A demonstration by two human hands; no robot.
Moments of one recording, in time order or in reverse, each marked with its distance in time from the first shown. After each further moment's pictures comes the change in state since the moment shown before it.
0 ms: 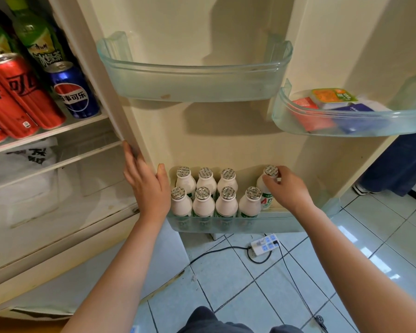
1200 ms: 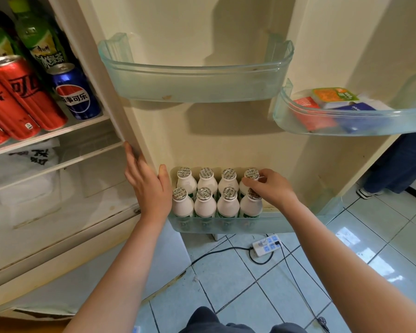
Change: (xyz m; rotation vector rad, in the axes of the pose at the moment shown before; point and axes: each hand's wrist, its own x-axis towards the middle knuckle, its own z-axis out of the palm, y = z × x) left_hand 0.000 0.000 0.001 0.002 -0.005 0.006; right_hand 0.001 -0.028 0.015 0.076 -0.145 0.083
